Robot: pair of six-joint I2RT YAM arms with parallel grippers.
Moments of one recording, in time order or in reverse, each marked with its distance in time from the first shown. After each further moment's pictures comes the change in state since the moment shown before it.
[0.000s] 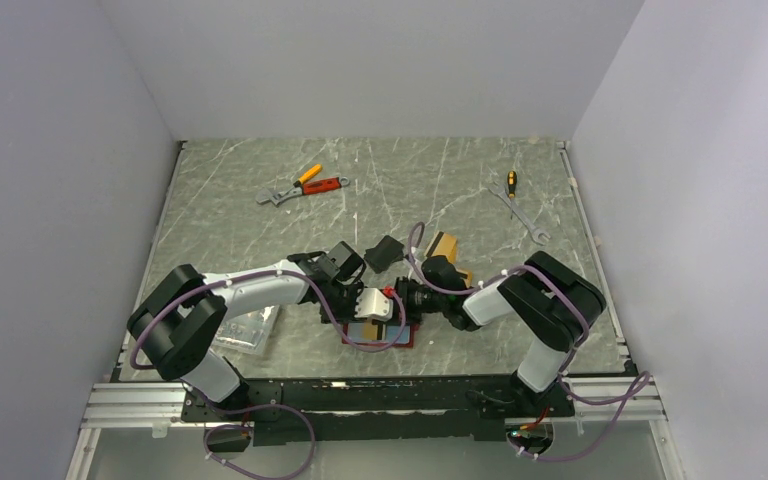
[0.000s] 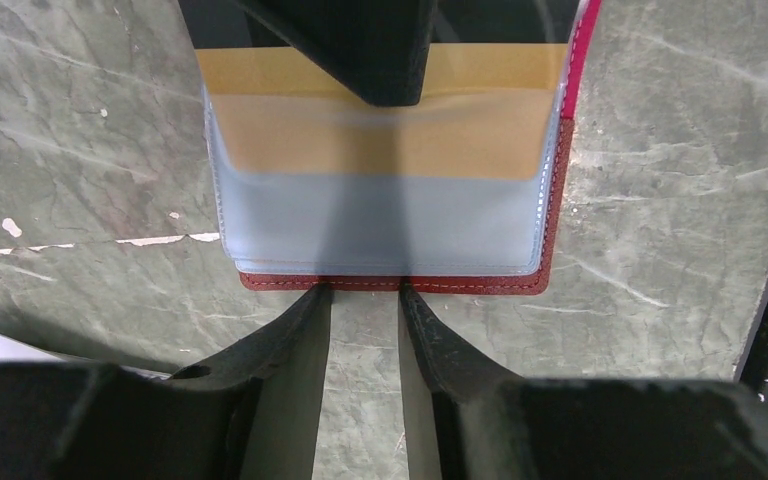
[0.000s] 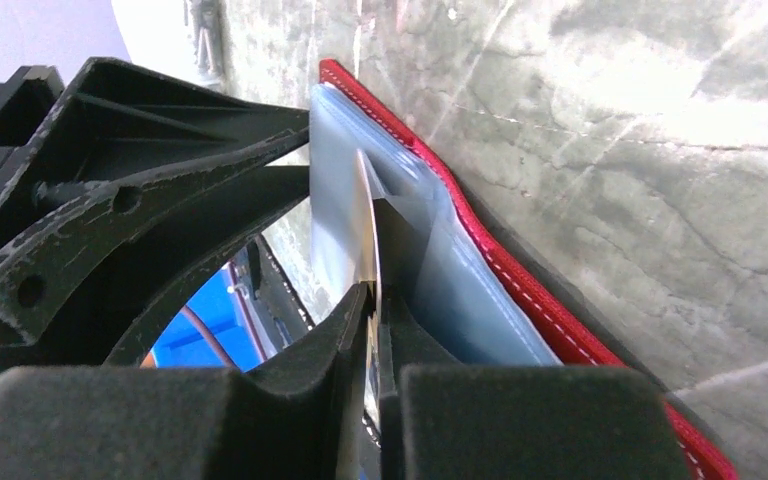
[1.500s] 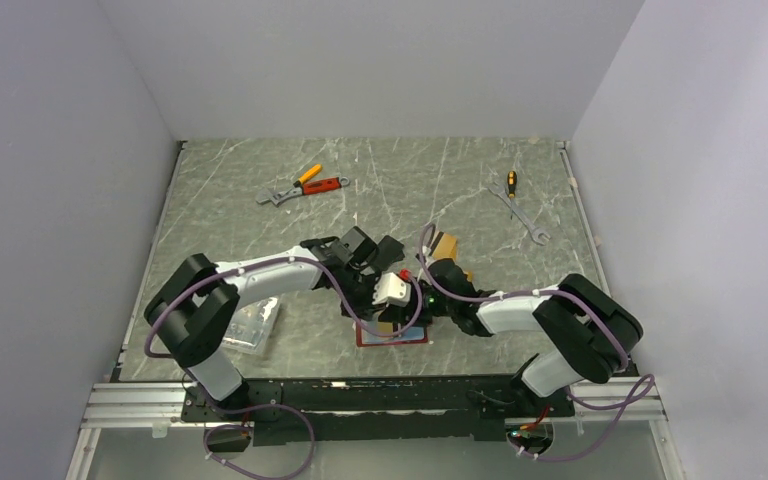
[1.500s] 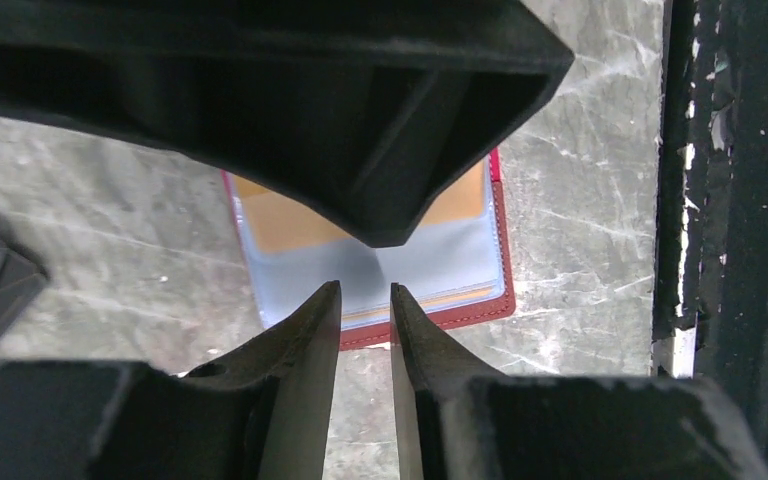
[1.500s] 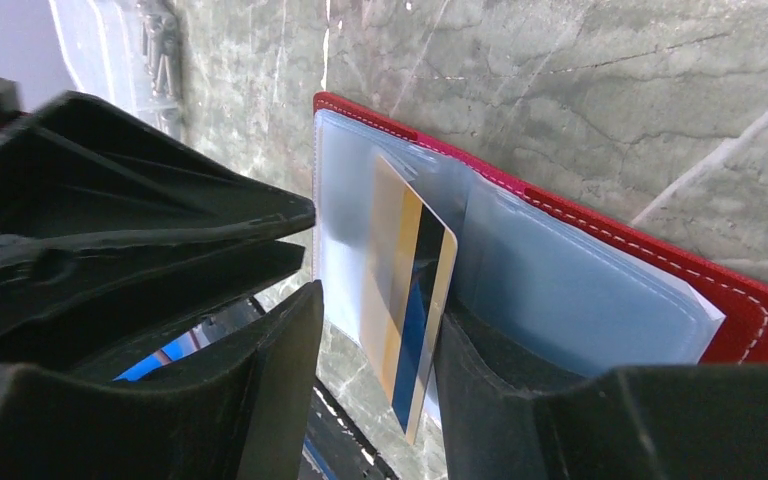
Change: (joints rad) left arm -0.001 0.076 0.169 -0.016 0.241 -0.066; right arm 0.034 -0.220 -0.027 -0.259 0.206 -0.078
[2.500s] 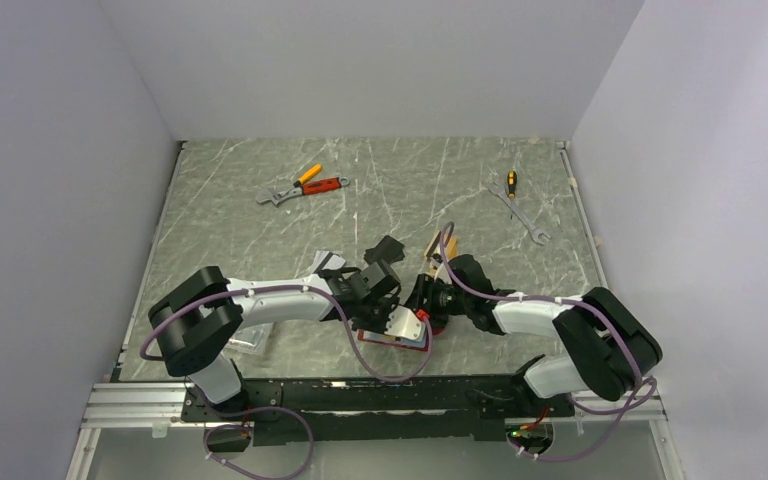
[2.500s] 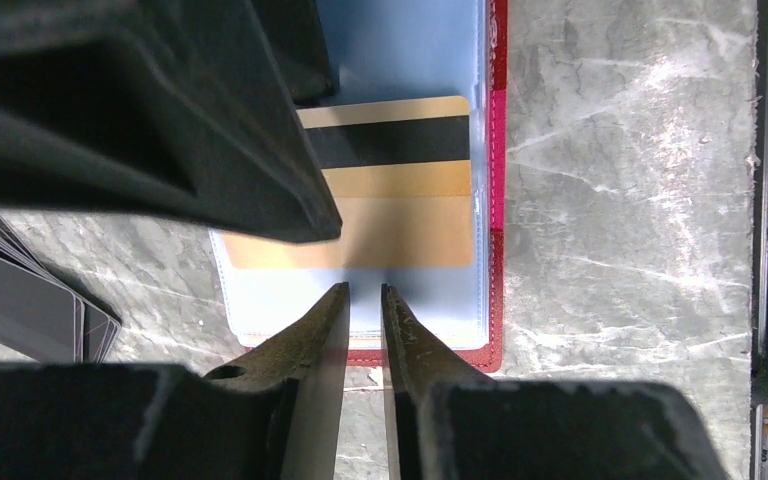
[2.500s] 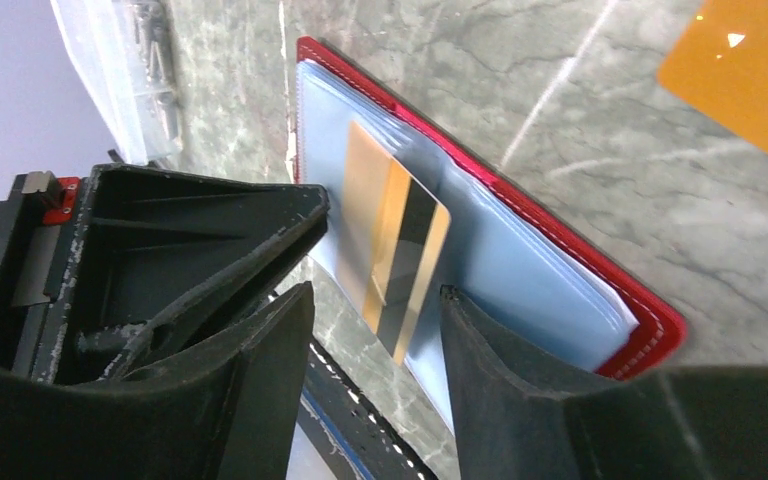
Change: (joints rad) left arm -0.220 0.000 -0.090 0.150 -0.335 0.056; right arm -0.143 -0.101 -0.051 -0.100 -0.133 -0.042
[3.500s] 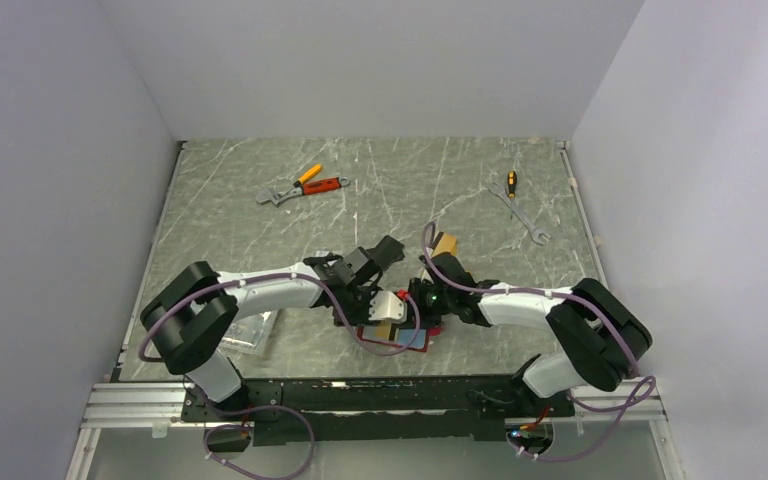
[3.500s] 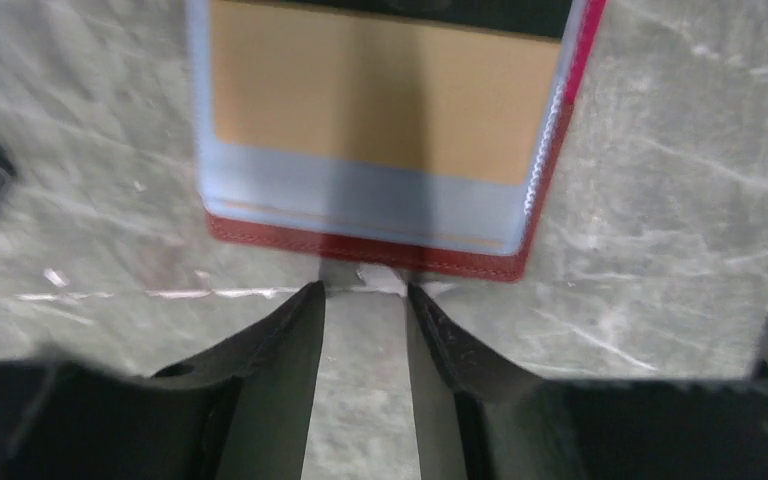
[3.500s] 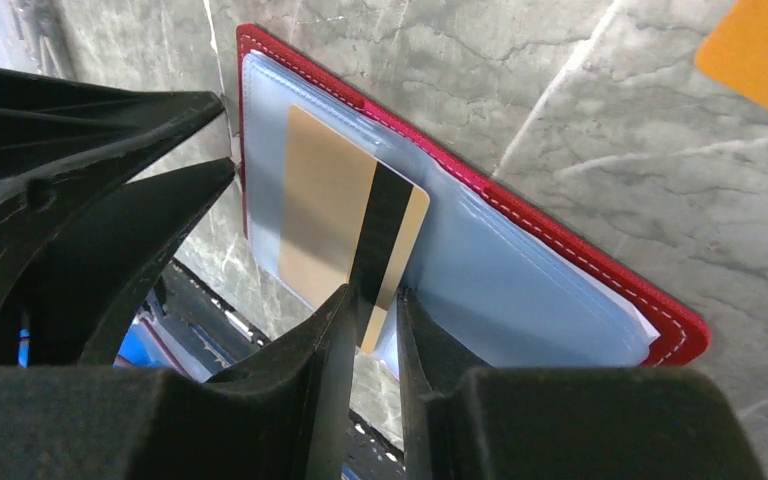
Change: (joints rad) left arm 0.133 -0.047 -0.019 -0.101 0.012 -0.077; right arm 0.106 0.036 0.125 -0.229 0.148 -0.011
